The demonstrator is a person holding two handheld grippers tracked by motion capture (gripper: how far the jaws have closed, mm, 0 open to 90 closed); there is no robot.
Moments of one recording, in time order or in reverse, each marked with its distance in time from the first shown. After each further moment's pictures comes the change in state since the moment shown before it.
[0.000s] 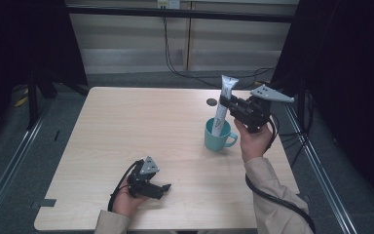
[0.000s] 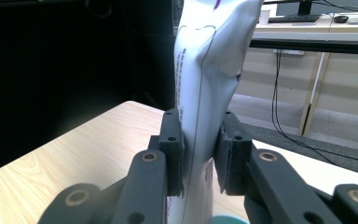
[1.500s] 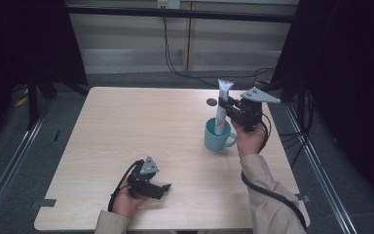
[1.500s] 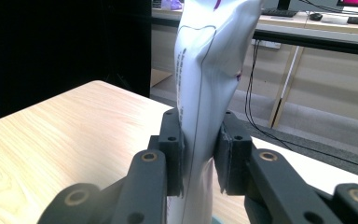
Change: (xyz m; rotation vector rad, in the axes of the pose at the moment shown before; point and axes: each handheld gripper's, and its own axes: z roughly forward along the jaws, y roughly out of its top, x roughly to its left) left arm 0.001 0.000 0.000 0.009 -0.003 0.008; right arm -0.014 -0.023 0.028 0.054 -0.091 -0.085
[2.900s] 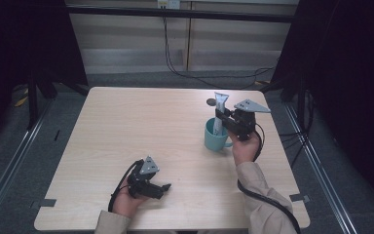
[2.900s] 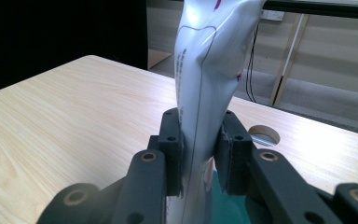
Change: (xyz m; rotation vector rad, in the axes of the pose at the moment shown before) left arm 0.000 0.000 0.000 -0.001 0.001 -0.001; right arm 0.003 -0.040 0.015 0.073 -0.014 0.028
